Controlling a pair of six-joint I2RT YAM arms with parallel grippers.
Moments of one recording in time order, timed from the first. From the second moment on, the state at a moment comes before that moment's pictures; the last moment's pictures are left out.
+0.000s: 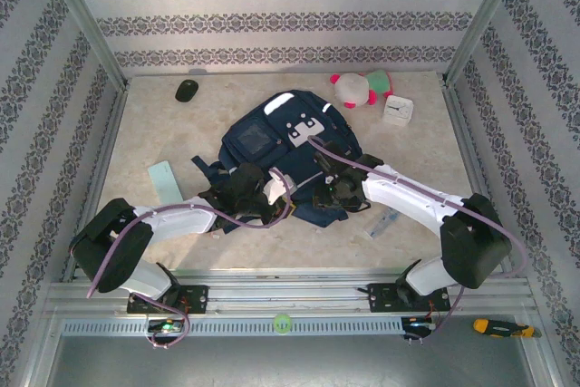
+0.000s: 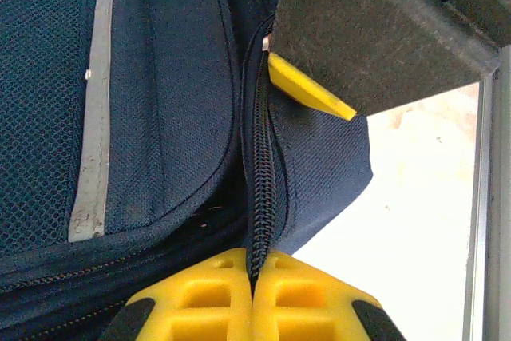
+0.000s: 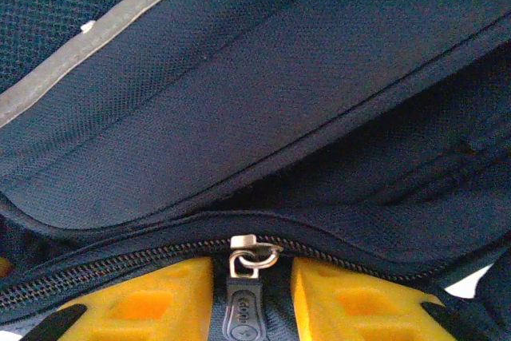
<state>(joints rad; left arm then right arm) -0.70 1.47 0.65 0.15 0.45 0.04 0.67 1.48 1.00 -0.80 -0.05 0.65</state>
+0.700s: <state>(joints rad) -0.71 1.46 0.63 0.15 0.44 0.04 0.65 1.51 1.02 -0.84 -0.03 0.61</state>
